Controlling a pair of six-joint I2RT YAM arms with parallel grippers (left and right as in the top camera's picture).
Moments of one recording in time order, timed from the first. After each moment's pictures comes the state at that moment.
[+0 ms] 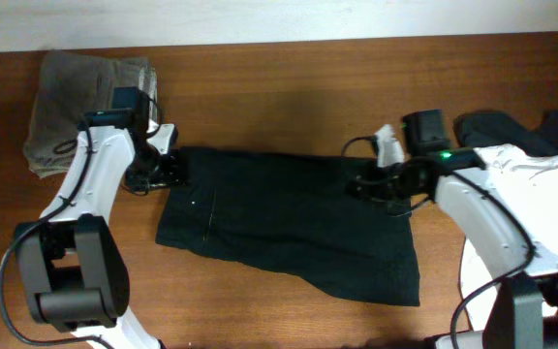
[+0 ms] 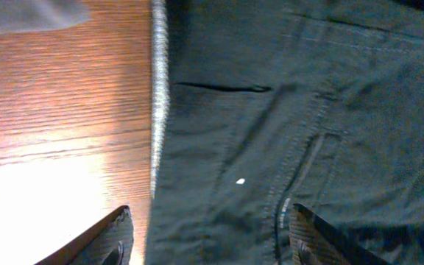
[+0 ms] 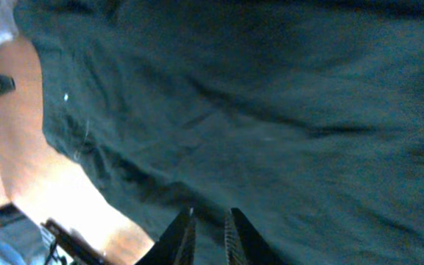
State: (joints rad) left arm 0.03 1.89 1.45 -1.07 0.16 0.04; right arm 0.15 1.59 1.07 -0.73 -0.57 0.29
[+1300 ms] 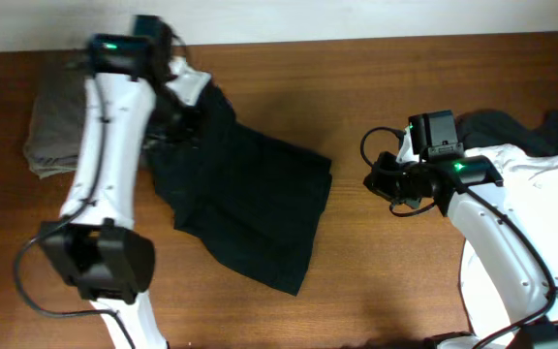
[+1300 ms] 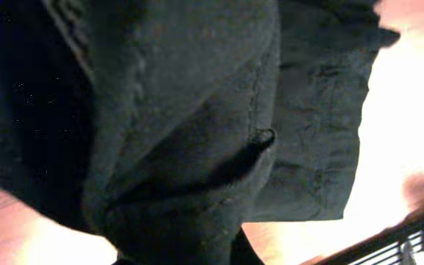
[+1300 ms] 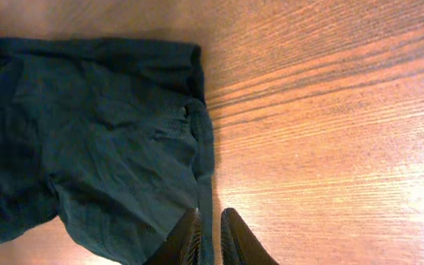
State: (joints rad) left arm -0.15 2.04 2.14 -1.58 0.21 0.17; right arm 0.12 1.44 1.07 -0.77 -0.33 0.59
